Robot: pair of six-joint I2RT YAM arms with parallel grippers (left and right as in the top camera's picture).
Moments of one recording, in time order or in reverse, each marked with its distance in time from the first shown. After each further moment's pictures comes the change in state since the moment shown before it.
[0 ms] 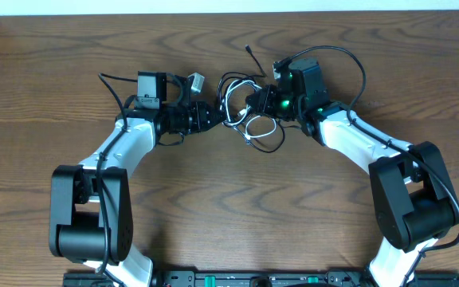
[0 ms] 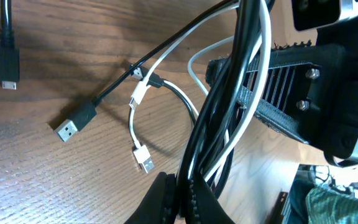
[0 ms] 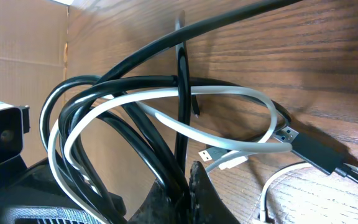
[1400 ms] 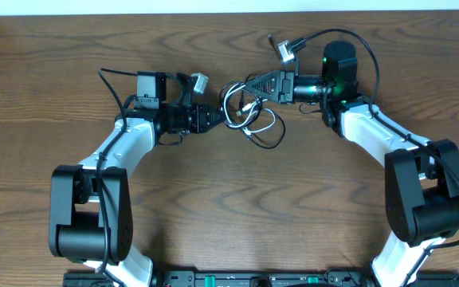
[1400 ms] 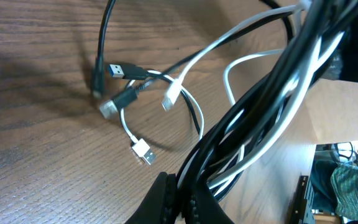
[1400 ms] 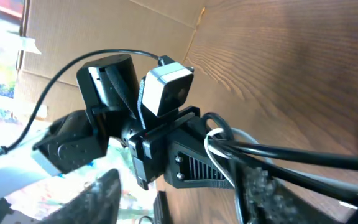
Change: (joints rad) left arm 0.003 0.000 0.000 0.008 0.027 0.164; right arm -0.136 0.002 0.000 0.351 -0.615 0.070
